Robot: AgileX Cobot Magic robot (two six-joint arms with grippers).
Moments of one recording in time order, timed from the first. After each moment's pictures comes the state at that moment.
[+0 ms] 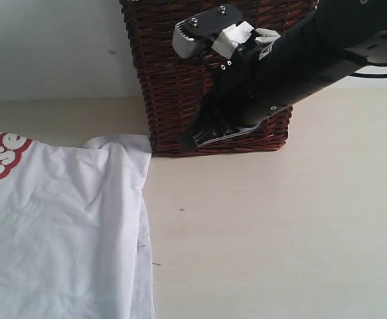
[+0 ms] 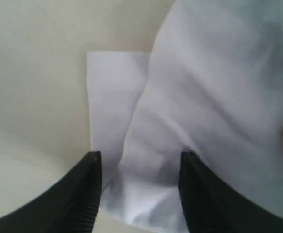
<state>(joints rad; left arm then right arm) 0.53 1.83 -0.87 0.07 0.50 0.00 0.58 1.60 -1.16 0.49 0.57 -0.62</state>
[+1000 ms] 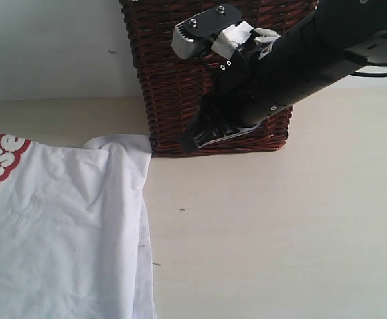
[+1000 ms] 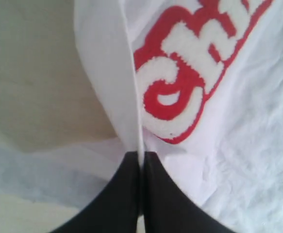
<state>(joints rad) 0.51 1.65 -1.19 -0.15 1.21 0.14 0.58 1.60 -1.16 0.49 0.57 -0.64</state>
